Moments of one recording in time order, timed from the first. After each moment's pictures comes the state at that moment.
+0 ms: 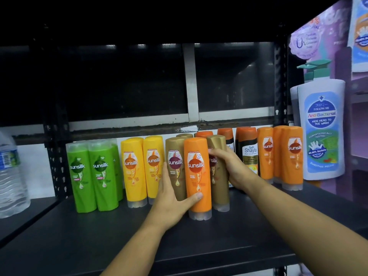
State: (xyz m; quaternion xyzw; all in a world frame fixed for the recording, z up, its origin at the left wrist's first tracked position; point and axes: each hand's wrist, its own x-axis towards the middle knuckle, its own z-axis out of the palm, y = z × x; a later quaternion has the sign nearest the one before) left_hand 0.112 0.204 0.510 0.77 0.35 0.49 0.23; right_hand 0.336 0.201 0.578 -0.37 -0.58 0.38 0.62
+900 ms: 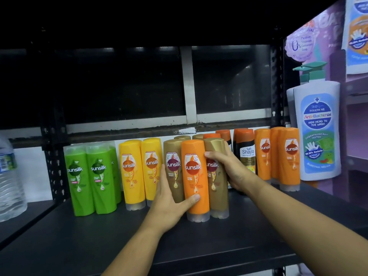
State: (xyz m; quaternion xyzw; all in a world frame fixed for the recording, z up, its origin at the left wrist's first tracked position) left_hand 0.111 0.207 0.508 0.76 0.34 0.49 0.24; right_hand 0.336 0.186 0.580 -0.37 -0.59 0.37 0.62
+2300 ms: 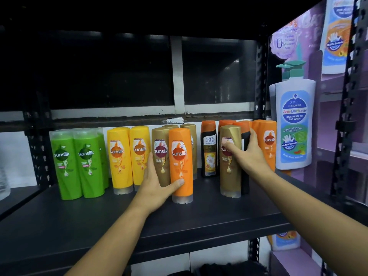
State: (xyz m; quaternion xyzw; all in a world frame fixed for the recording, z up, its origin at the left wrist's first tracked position) left_hand 0.109 0.204 0.508 0.77 0.36 0.47 0.24; right_hand 0.393 0.117 0.570 -0.56 -0.50 0.06 0.65
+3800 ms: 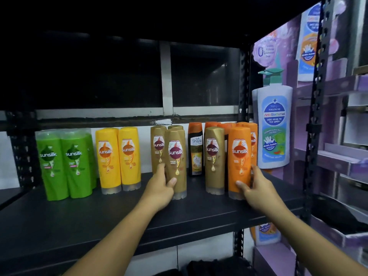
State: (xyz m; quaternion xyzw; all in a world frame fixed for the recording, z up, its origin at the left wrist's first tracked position) left_hand 0.152 0.177 0.513 0.78 0.41 0.39 0.26; right_hand 0.397 0.024 0.516 -0.75 -0.47 0.07 0.47
